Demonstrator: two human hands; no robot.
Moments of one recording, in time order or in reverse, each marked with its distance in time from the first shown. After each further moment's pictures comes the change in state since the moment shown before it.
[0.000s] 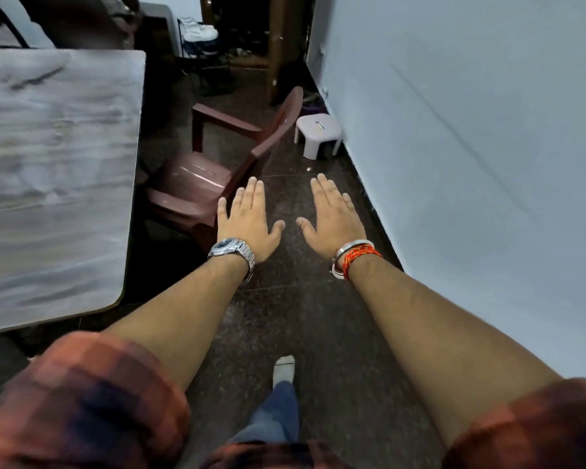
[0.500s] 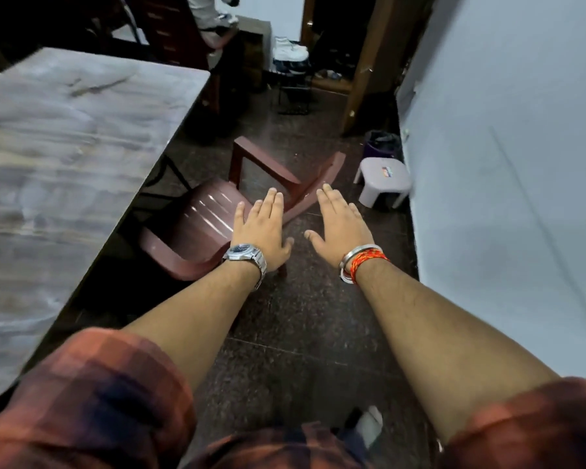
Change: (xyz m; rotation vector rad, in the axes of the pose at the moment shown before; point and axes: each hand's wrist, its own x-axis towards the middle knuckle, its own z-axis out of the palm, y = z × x) left_hand 0.278 0.047 0.039 0.164 -0.003 -0.199; right_hand 0.318 0.120 0.026 -0.026 -0.126 -0.339
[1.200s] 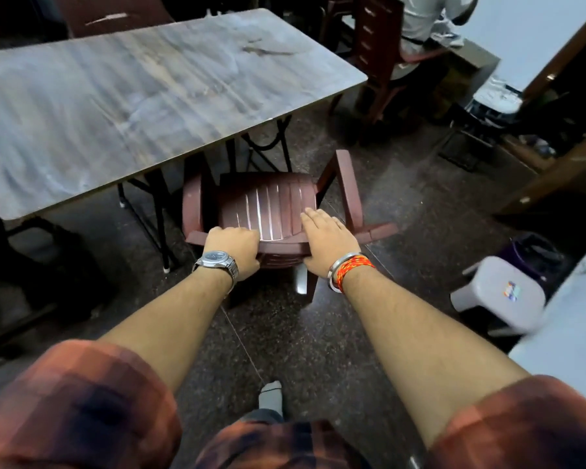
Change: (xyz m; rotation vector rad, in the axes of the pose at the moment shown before) left_hand 0.081 0.042 0.049 0.116 -0.169 -0.738; right_hand 0.198 0.083 0.053 -0.159 -0.315 -0.905
